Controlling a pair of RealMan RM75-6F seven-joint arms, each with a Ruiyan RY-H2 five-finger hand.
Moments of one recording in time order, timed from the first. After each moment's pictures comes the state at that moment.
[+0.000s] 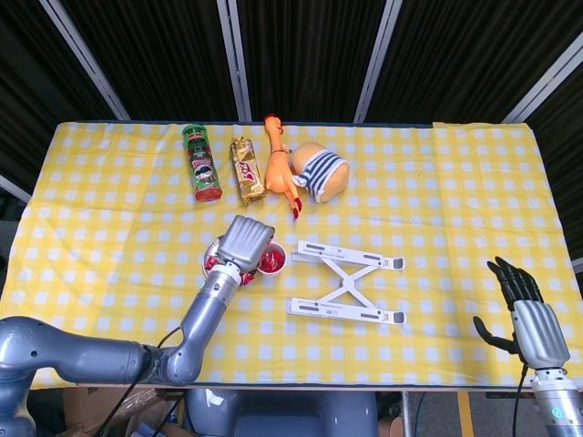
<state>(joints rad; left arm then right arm) -1.13 -1.66 -0.27 -1.66 0.49 1.16 1.01 0.10 -1.06 0.05 -1.71 -1.50 1.42 0.21</state>
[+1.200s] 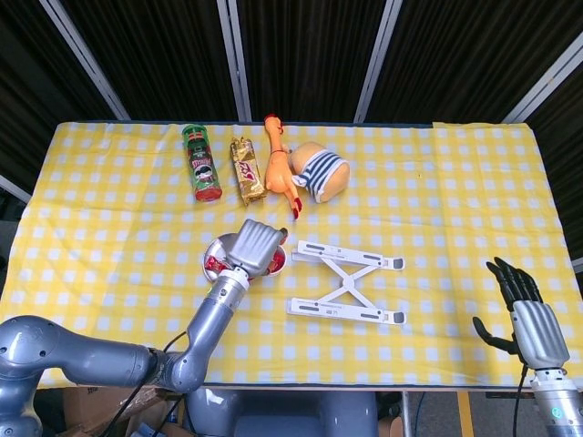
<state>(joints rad) -1.14 -1.67 -0.26 -1.69 0.54 1.19 0.95 0.10 -1.06 0.04 -1.71 -1.51 1.42 0.21</state>
